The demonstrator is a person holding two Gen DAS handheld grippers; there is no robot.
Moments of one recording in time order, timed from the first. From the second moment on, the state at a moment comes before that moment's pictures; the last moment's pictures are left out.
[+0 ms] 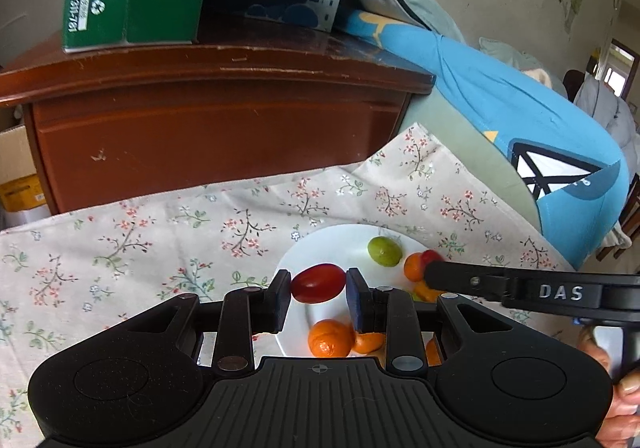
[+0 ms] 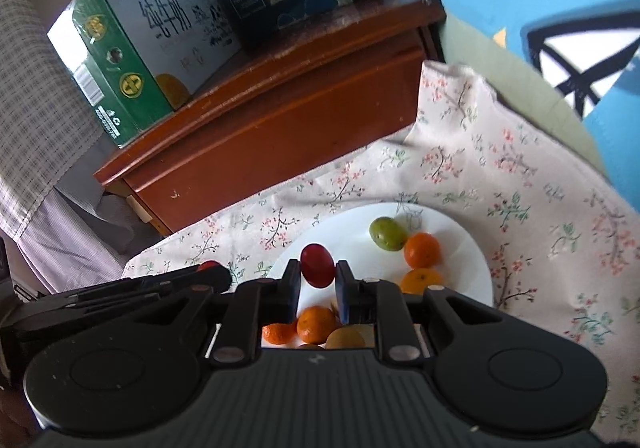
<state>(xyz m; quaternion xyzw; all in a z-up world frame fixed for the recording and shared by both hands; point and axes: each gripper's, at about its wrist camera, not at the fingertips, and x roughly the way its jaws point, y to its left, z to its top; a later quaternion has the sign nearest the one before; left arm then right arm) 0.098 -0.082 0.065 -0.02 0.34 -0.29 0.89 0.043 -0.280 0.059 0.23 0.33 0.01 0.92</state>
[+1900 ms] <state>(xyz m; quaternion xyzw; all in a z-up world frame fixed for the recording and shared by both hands) 0.036 -0.027 0.061 0.03 0.39 -0.20 0.90 0.004 -0.216 0.041 0.21 0.37 0.04 0.90</state>
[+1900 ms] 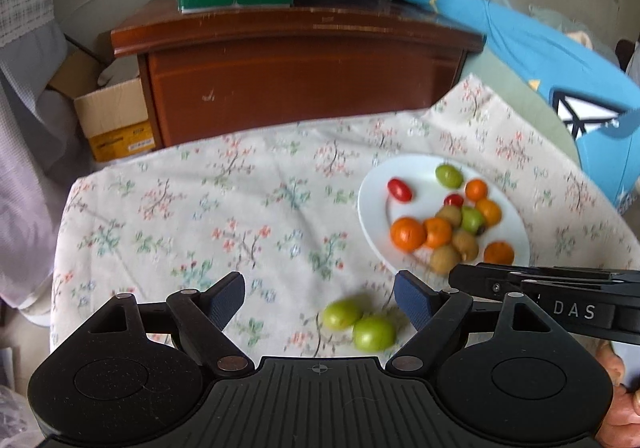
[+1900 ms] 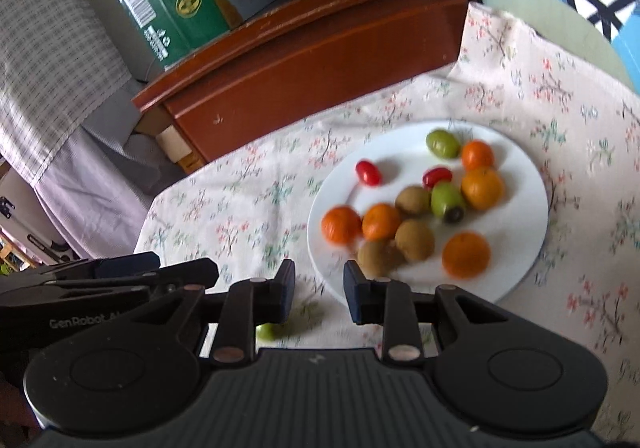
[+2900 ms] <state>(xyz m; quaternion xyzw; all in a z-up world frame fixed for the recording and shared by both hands) 0.028 0.006 0.027 0.08 0.43 -0.14 0.89 0.012 -0.163 0.005 0.11 0.40 0.09 0.90</state>
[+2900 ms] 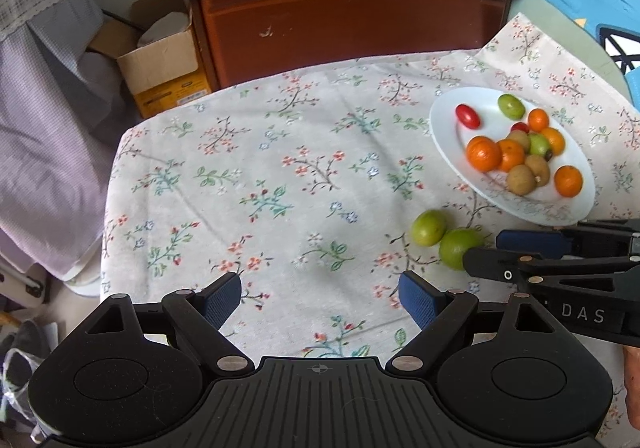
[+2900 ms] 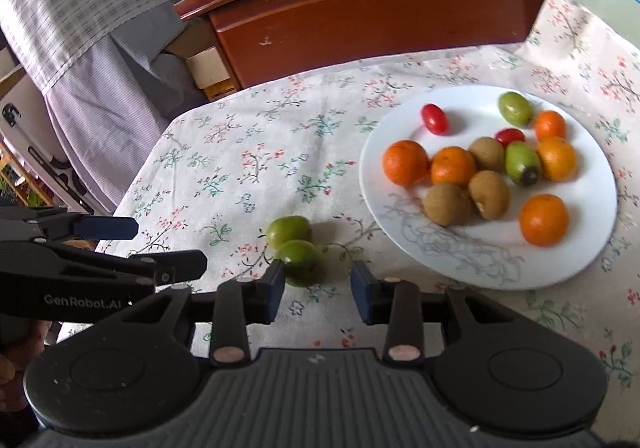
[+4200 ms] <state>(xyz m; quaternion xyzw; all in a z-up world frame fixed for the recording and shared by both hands) 0.039 -0.023 0.032 0.02 0.41 -0.18 0.89 -0.002 -0.174 0.025 0.08 0.40 0.04 0.91</state>
